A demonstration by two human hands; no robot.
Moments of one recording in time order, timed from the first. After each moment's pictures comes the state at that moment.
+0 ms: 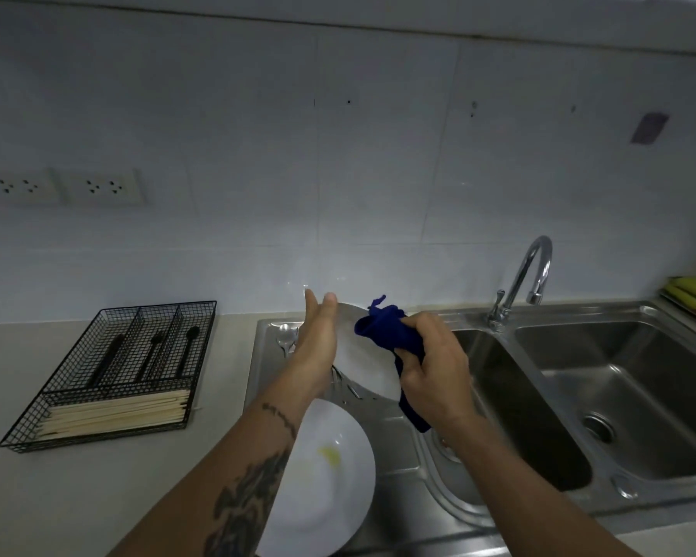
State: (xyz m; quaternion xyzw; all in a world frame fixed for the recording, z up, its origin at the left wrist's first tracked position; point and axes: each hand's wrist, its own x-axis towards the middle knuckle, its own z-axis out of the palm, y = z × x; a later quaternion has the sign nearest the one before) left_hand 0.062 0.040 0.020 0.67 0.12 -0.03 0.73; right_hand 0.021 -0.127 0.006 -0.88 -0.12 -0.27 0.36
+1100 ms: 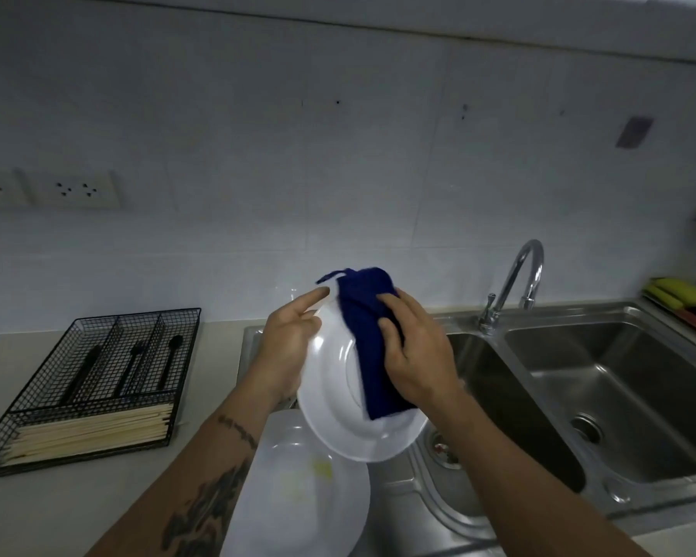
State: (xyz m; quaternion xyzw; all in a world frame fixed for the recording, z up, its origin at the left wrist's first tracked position) left_hand 0.049 0.066 0.052 0.64 0.05 0.00 0.77; right_hand 0.054 -0.117 0.024 -0.90 -0.14 -0.27 0.31
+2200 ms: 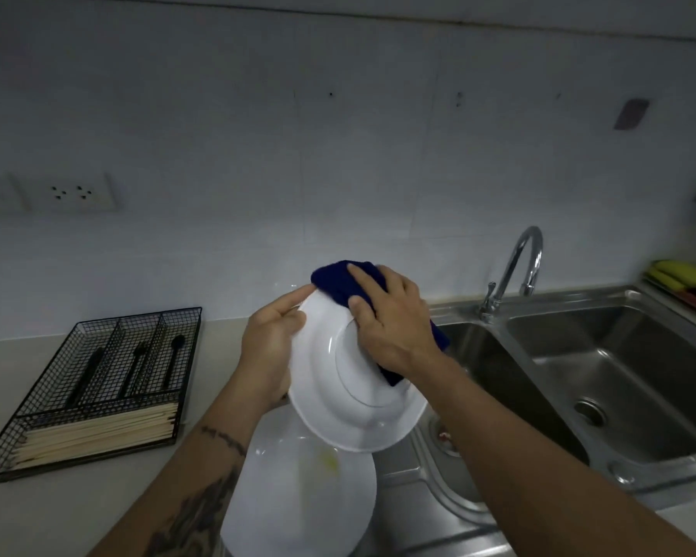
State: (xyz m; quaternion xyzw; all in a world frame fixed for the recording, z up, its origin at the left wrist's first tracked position) left_hand 0.043 0.081 0.049 0.61 0.07 0.03 0.79; right_hand 0.072 -0.092 0.046 -0.95 -0.11 -0.14 0.25
